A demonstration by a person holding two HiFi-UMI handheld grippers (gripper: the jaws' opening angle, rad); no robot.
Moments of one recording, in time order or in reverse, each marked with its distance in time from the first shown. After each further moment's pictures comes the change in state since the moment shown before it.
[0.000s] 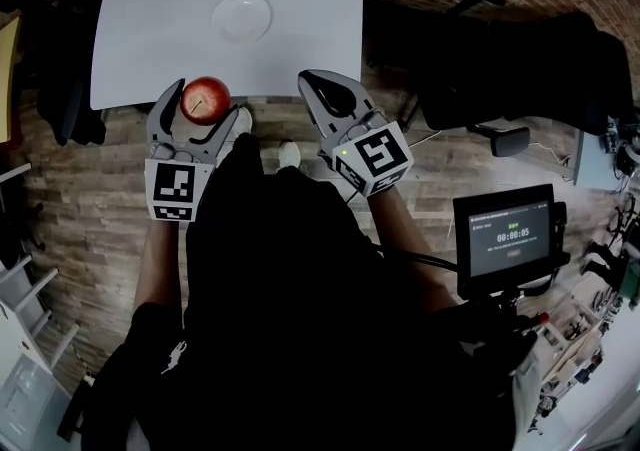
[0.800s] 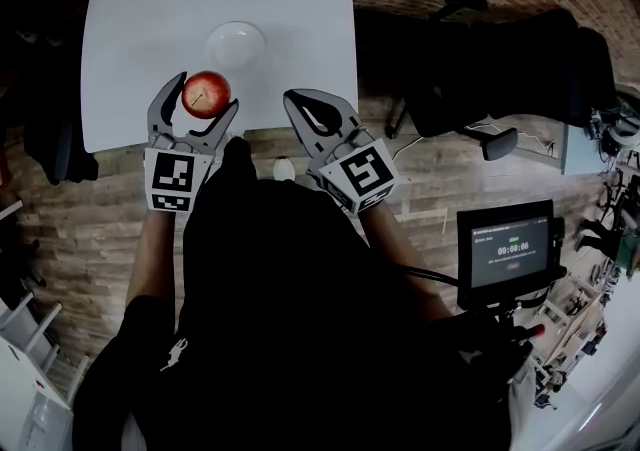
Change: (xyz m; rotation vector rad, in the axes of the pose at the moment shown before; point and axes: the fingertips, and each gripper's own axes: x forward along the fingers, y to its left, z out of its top) left arm 0.073 0.055 0.013 0.004 -0.050 -0.119; right arm 0.054 -0.006 0.017 -0.026 0.019 -0.067
